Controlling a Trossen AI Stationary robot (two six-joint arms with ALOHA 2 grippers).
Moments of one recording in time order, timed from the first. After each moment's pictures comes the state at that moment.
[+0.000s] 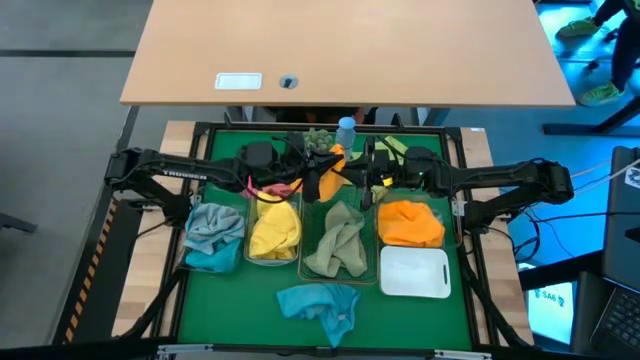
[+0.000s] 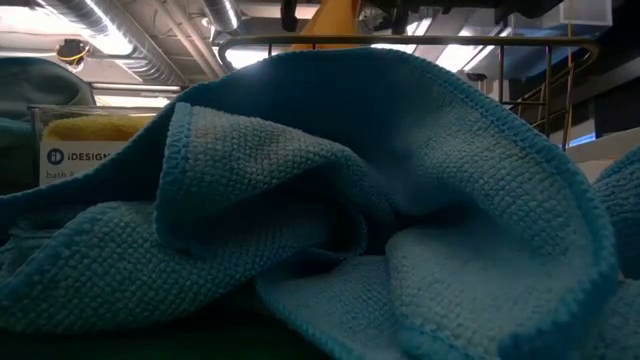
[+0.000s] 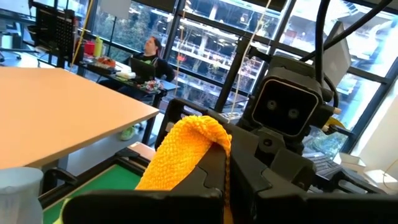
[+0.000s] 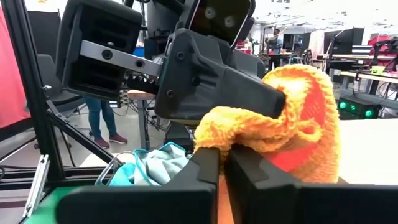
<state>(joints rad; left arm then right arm) 0.06 1.46 1.11 0.44 -0.26 -0.33 -0.07 1.31 0.89 0.53 -0.04 0.00</state>
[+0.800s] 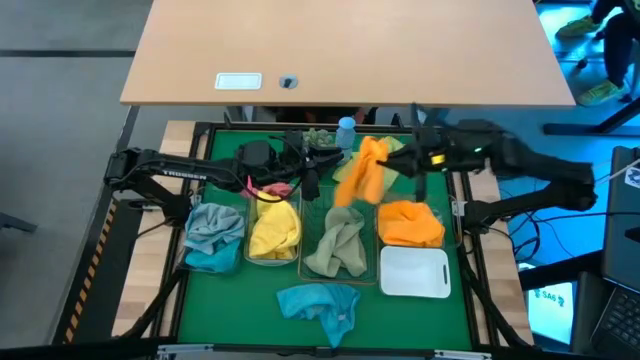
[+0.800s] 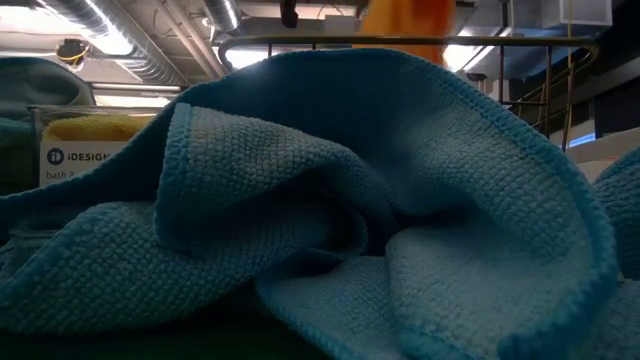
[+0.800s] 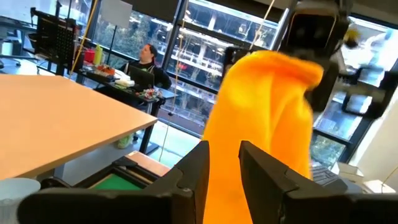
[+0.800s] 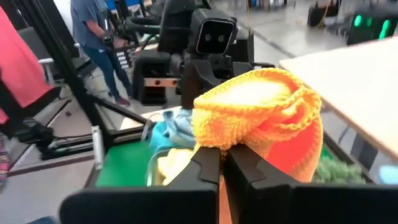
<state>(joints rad) 0.06 1.46 1.11 0.48 -0.26 -0.33 -0.07 1.04 1.31 -0.46 -0.06 0.17</state>
